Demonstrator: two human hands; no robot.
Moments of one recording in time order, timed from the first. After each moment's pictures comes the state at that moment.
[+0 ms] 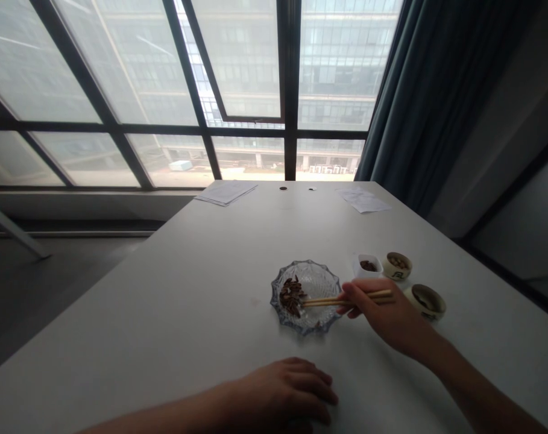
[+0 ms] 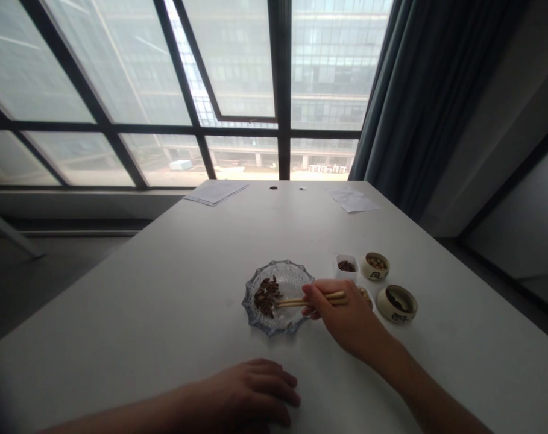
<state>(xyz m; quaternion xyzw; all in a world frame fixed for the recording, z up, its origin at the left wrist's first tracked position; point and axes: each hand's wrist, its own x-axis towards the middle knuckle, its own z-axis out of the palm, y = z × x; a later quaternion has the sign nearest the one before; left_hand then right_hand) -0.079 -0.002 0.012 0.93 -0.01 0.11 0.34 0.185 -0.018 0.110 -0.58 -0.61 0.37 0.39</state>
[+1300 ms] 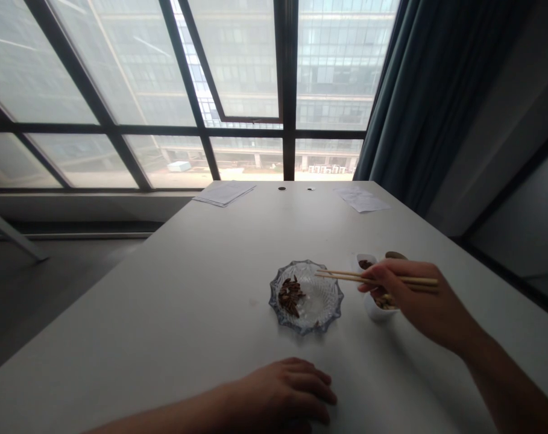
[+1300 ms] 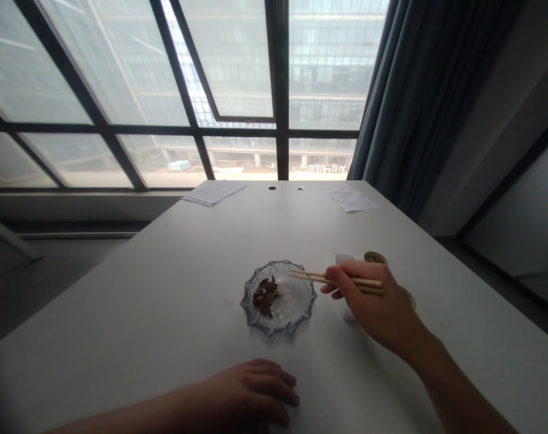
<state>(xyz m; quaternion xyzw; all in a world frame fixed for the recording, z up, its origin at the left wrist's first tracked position) -0.080 -0.002 0.020 0.93 -0.01 0.09 0.35 0.214 -0.026 0.150 -0.58 -0.61 0.30 0.44</state>
